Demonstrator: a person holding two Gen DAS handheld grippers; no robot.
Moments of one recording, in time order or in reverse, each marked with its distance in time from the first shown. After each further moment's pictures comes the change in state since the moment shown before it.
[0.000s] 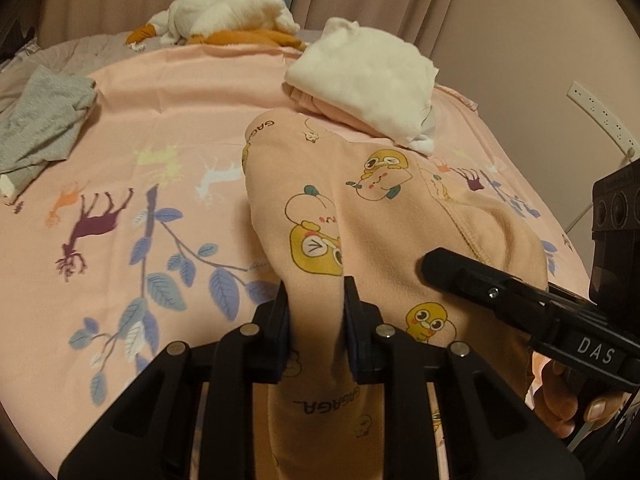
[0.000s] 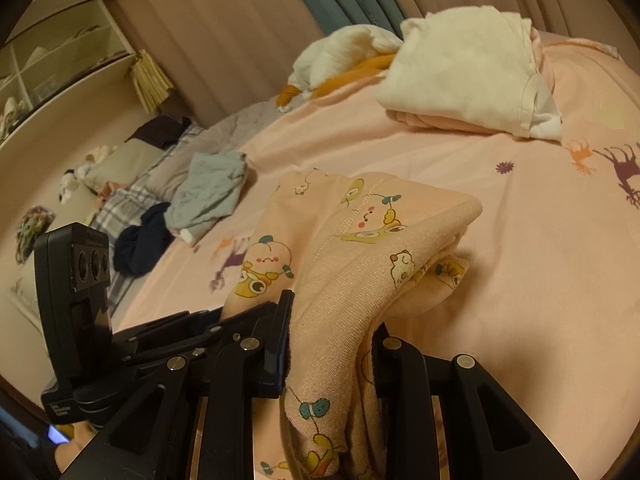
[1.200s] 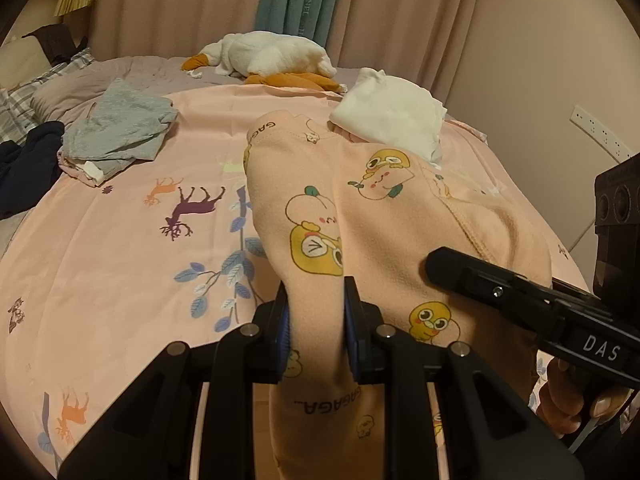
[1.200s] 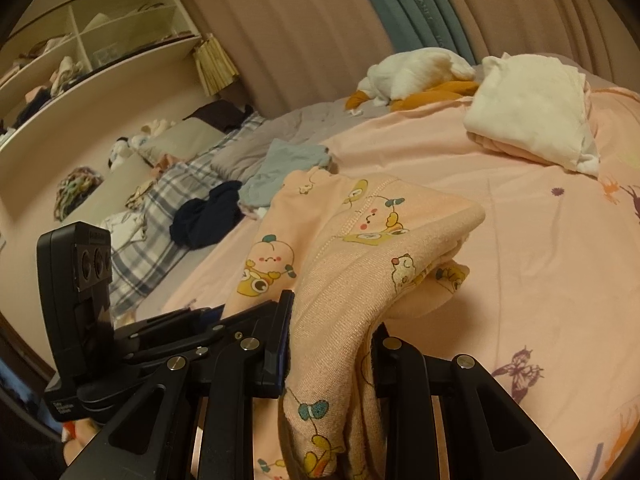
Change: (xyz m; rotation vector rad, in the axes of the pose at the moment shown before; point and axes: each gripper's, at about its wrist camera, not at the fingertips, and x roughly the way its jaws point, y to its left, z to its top) left arm -0.124 0.016 -0.053 -0.047 -0.113 0.104; right arm -0.033 0.092 -0.022 -0.126 0.001 0.108
